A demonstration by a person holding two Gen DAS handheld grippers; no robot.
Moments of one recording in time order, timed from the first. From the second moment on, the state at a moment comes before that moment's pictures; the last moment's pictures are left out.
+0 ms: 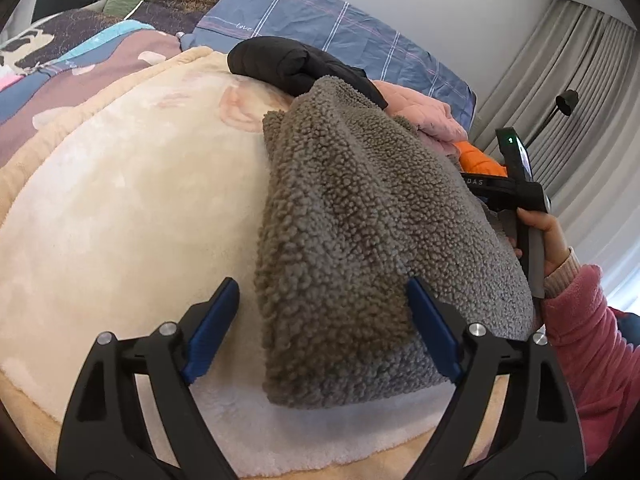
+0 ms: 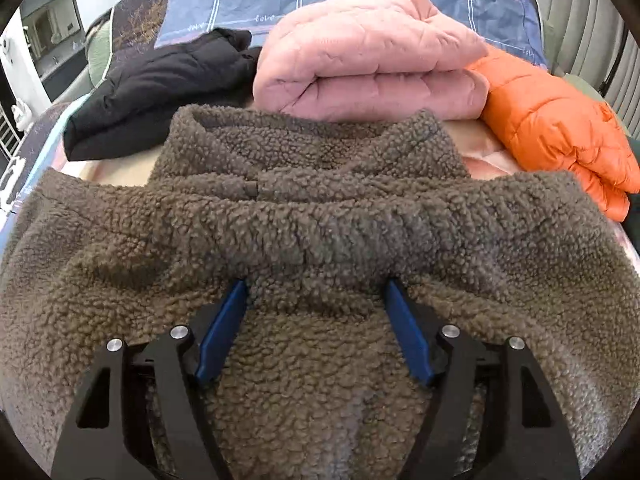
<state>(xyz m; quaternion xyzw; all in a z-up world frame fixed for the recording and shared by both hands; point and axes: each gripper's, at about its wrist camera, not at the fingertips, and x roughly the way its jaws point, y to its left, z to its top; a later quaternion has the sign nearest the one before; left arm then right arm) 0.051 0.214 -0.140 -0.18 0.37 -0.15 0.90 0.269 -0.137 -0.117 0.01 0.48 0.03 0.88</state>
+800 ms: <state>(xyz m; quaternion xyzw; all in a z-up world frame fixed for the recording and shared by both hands) 0.218 0.243 -0.139 -0.21 0.42 -0.21 0.86 -0.020 0.074 -0.106 -0.33 0.26 0.31 0.85</state>
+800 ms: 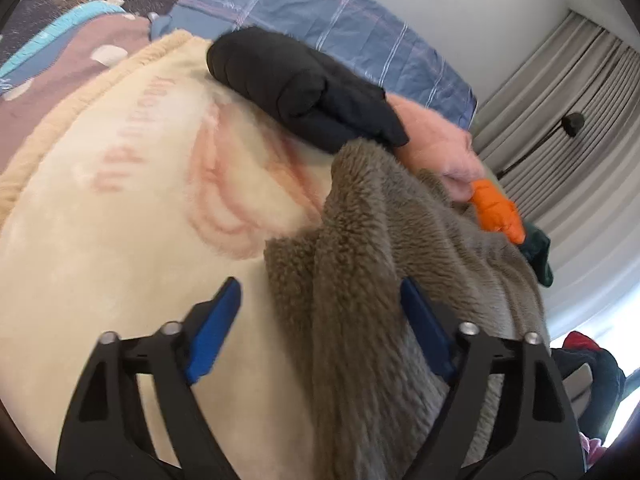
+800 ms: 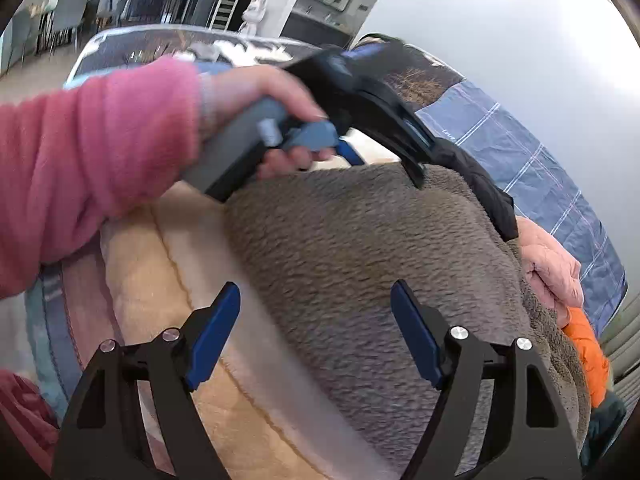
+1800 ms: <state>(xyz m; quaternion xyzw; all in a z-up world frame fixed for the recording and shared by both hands) 0.216 0.256 -0.153 -0.30 0.36 -0.31 0.83 0.029 0.090 -0.097 -0.26 0.24 0.28 0.89</state>
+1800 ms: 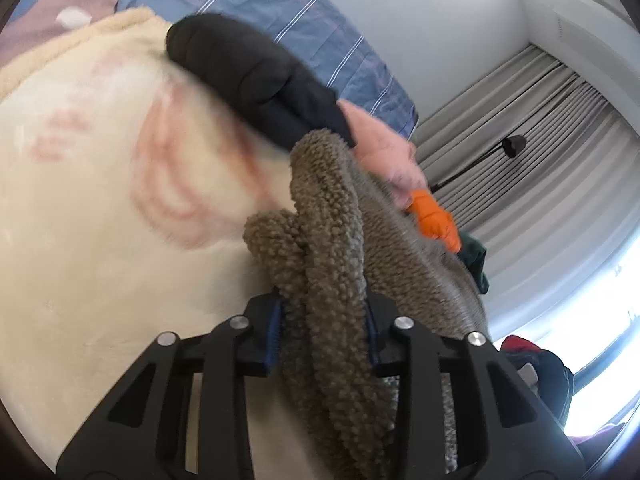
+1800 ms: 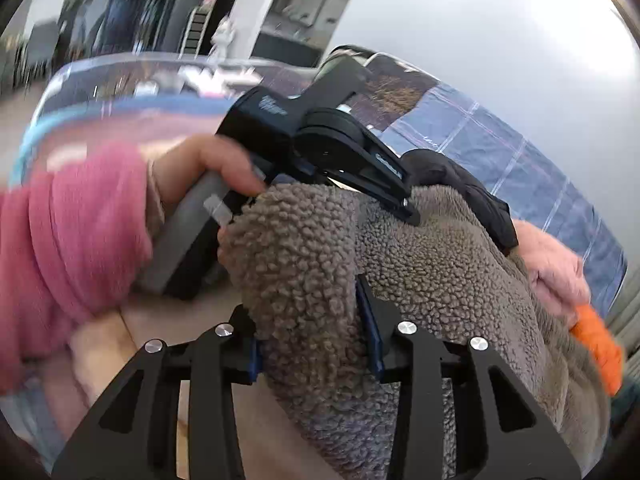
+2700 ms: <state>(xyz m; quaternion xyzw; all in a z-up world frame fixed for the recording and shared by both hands) 0.202 -0.103 0.046 -0.03 0.32 -0.37 0.87 -0.008 -0.251 -0.011 0.18 0.12 0.21 0.95</state>
